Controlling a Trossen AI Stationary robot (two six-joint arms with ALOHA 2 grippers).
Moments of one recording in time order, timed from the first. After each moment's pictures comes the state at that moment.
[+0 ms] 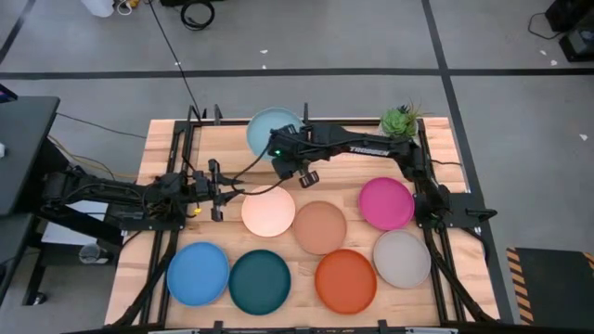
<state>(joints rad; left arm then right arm) 0.04 0.66 0.01 0.80 -0.10 0.12 -0.11 2.17 2.30 -1.27 0.27 -0.70</state>
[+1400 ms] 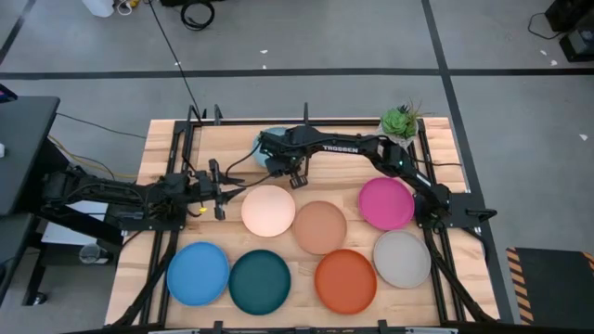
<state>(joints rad) 0.04 0.66 0.02 0.70 -0.17 0.12 -0.24 2.38 2.22 -1.13 0.08 -0.62</state>
